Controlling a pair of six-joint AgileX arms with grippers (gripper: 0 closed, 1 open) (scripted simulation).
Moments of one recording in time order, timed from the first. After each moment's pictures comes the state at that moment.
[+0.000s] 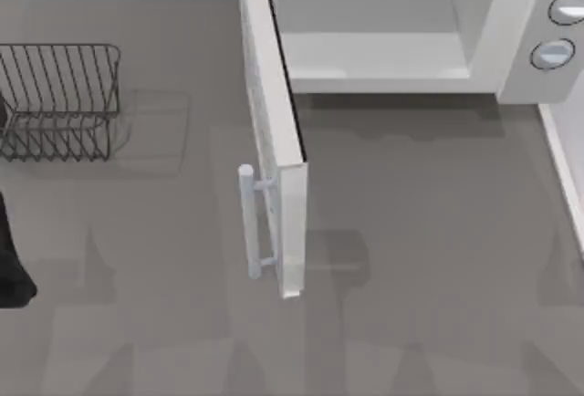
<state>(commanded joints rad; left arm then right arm) 0.00 0.00 0.00 0.00 0.00 0.00 0.00 0.00 0.00 0.00 0.00 0.00</state>
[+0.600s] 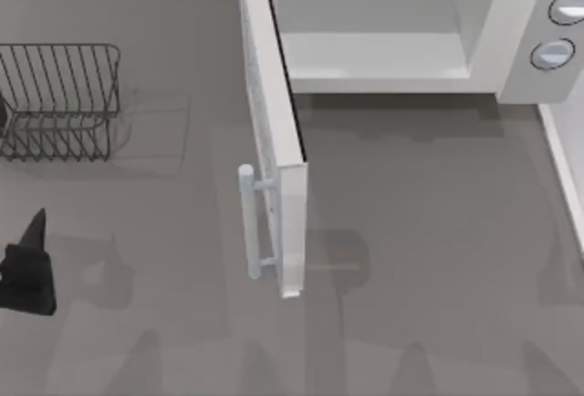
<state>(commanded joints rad) -0.07 0.30 0.22 -0.23 0.06 0.11 0.00 0.00 0.00 0.00 0.00 0.00</state>
